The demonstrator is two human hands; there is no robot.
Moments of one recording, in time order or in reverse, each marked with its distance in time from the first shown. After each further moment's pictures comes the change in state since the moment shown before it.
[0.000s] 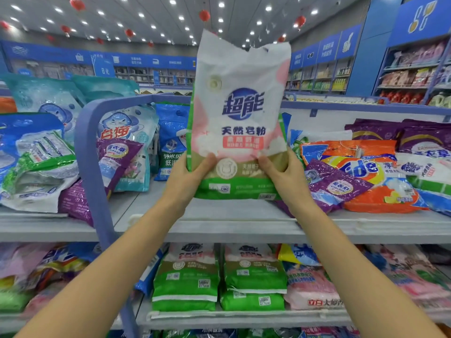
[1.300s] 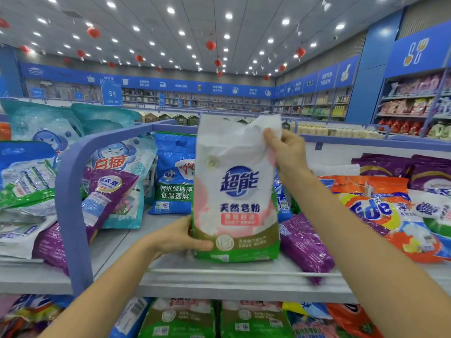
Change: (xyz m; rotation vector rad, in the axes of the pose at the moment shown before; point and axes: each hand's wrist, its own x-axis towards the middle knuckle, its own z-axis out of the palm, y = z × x) left_hand 0.050 -0.050 -0.037 0.362 -0.498 -0.342; right_hand 0.130 -0.035 0.011 0.296 0.123 0.010
